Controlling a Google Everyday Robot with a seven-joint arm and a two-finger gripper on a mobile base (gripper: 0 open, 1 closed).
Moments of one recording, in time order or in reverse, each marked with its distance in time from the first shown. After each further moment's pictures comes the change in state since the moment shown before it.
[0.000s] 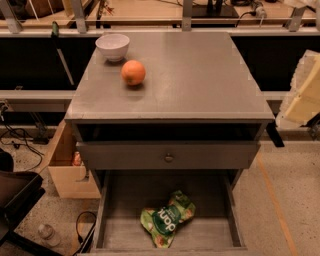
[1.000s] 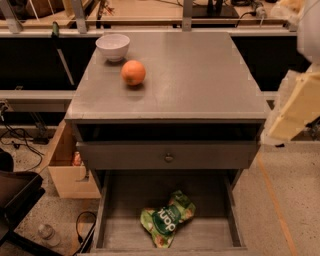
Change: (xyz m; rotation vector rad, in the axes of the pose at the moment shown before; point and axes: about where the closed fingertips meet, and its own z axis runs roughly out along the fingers) arm -0.012 0.020 0.008 0.021 -0.004 -0.025
